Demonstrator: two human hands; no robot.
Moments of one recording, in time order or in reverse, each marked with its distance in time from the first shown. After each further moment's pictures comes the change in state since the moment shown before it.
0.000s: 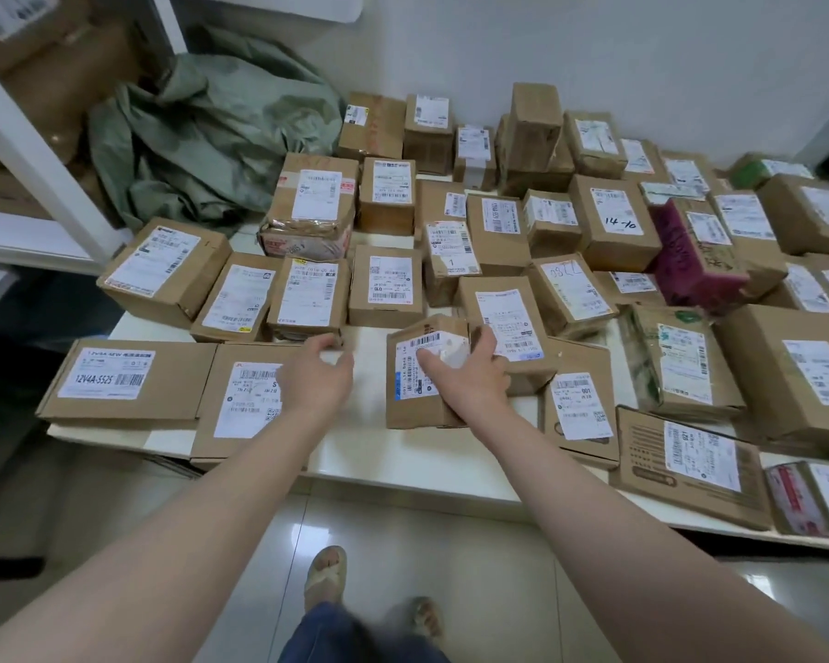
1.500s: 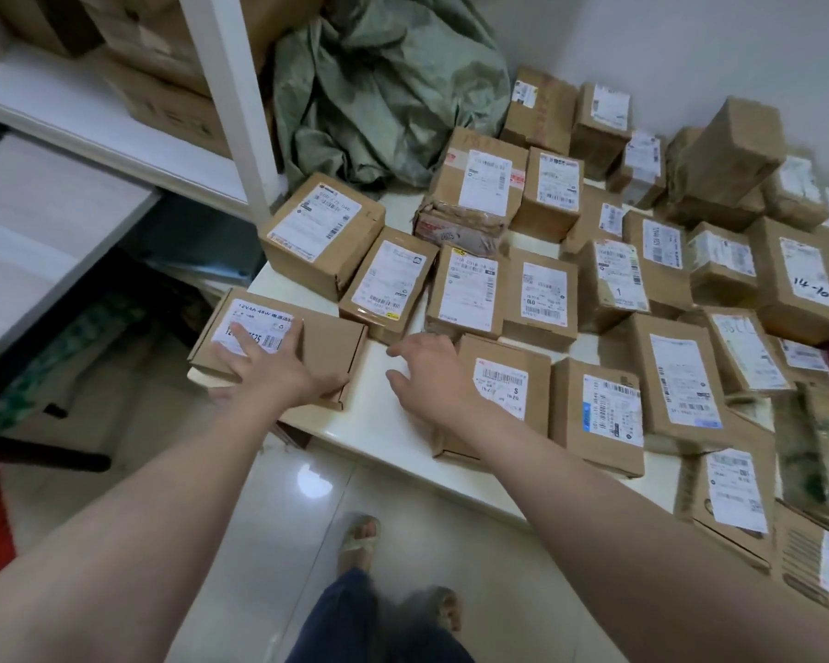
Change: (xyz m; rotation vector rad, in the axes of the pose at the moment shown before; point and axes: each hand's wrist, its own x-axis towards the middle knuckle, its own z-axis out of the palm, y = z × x) left_hand 0.115 -0.147 -0.151 0.462 -0.200 -0.347; right_hand -0.021 -0.119 0.191 -0.689 -0.355 -0.677
